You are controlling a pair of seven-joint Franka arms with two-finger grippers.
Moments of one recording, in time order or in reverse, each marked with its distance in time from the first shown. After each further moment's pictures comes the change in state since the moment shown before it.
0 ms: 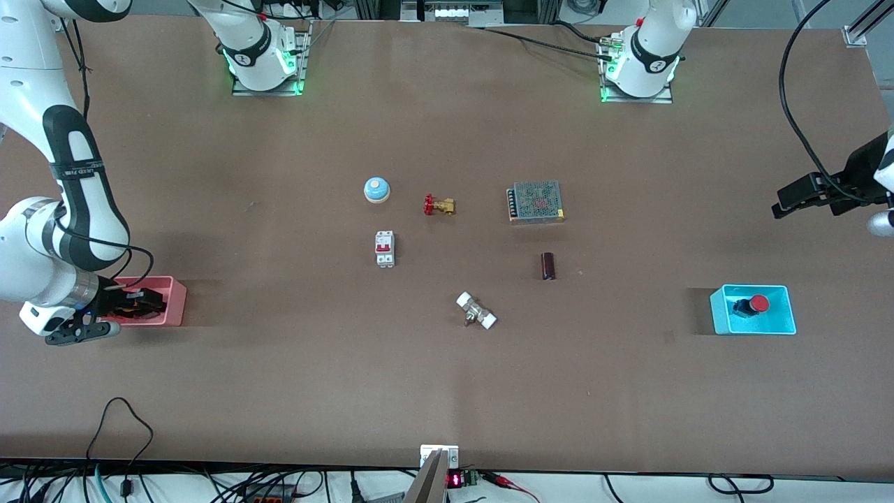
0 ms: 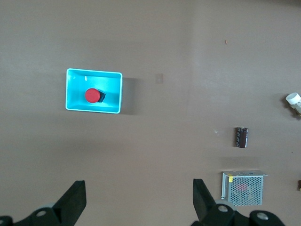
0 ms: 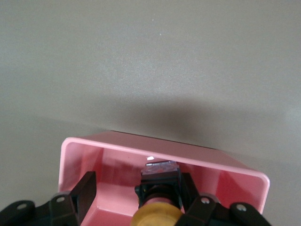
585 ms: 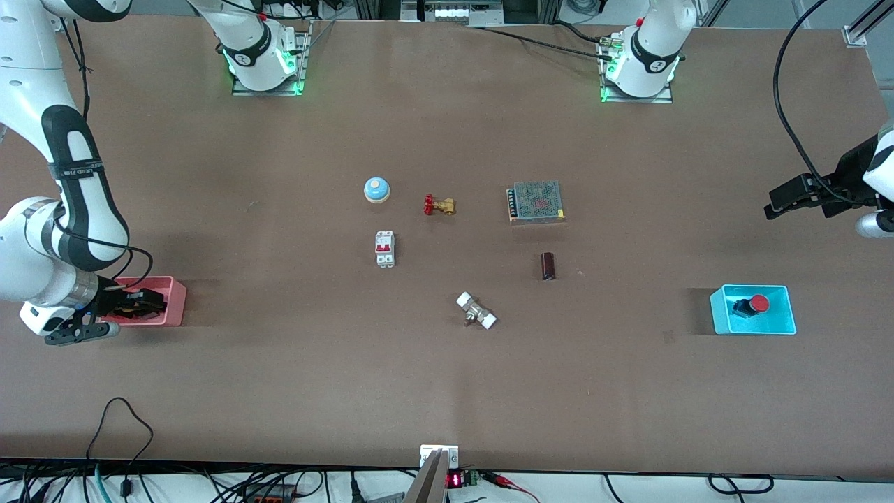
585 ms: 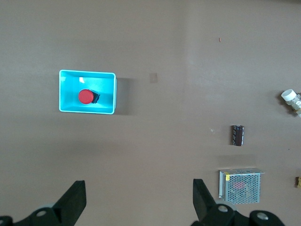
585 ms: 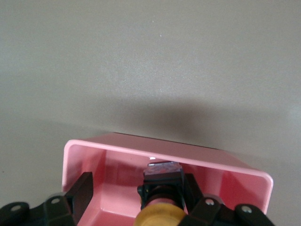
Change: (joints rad) left arm 0.029 0.002 -0.056 -0.003 0.000 0.003 0.000; right arm -0.004 0.000 0.001 0.000 0.033 0.000 0.006
